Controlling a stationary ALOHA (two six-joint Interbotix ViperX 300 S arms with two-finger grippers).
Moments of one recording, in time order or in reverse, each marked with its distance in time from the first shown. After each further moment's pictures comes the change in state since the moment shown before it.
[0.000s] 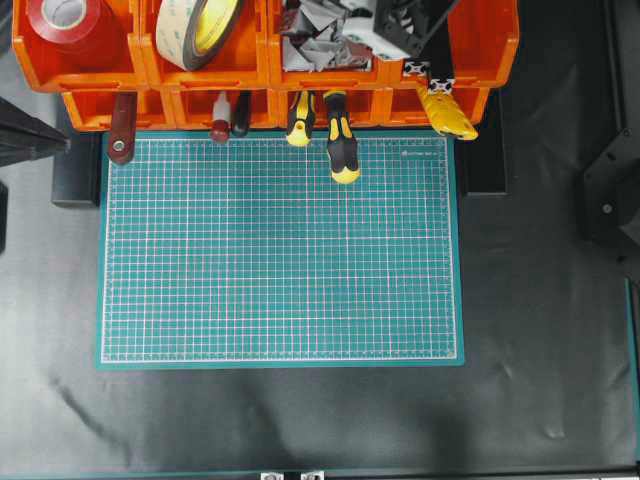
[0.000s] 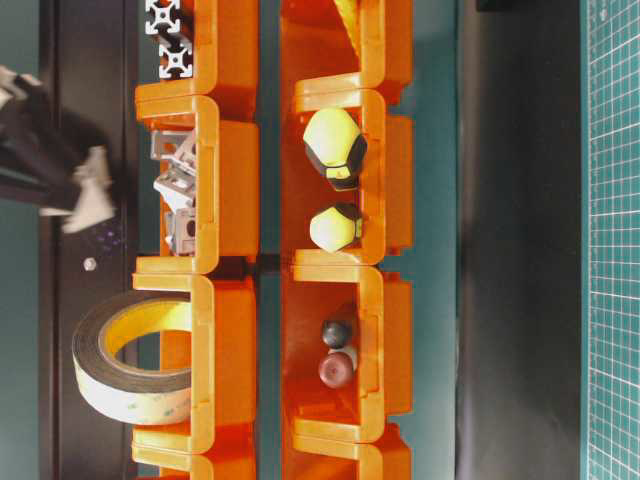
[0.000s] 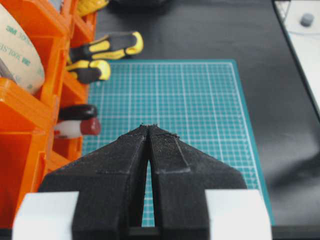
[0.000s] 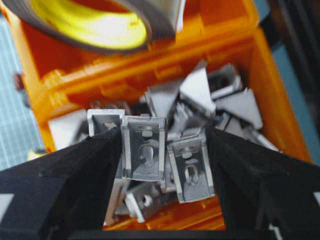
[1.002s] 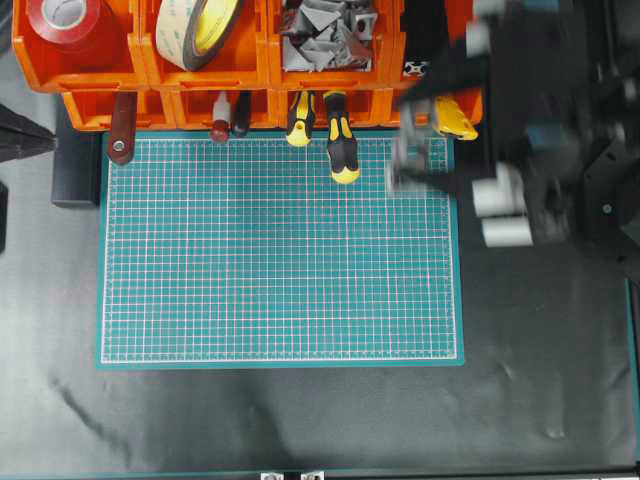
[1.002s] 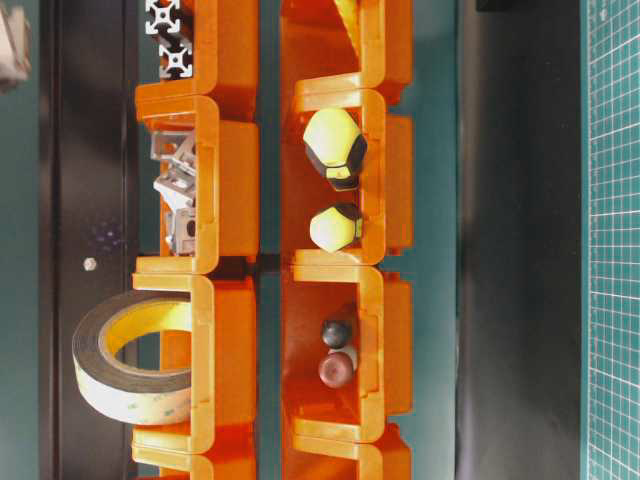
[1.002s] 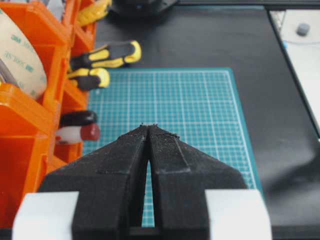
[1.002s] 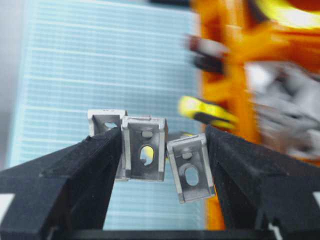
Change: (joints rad) left arm -0.008 -0.034 0.000 0.000 0.003 0.000; right arm 0.385 -0.279 0.336 -0.006 -0.160 -0.009
